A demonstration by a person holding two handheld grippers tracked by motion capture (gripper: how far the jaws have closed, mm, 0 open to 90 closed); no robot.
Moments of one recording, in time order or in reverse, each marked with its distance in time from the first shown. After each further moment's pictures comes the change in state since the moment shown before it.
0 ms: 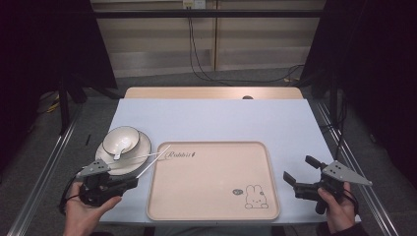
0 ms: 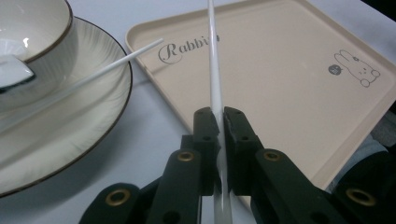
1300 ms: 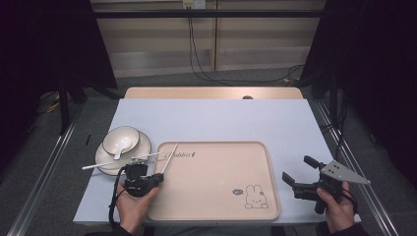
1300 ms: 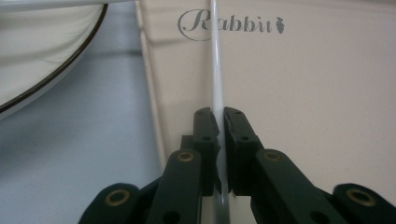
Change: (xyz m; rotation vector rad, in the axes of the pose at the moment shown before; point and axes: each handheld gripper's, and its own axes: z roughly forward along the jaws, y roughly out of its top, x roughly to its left) left arm -0.028 0.004 0.100 0.099 0.241 -0.298; right arm 0.001 0.000 0.002 0.008 0.014 -0.002
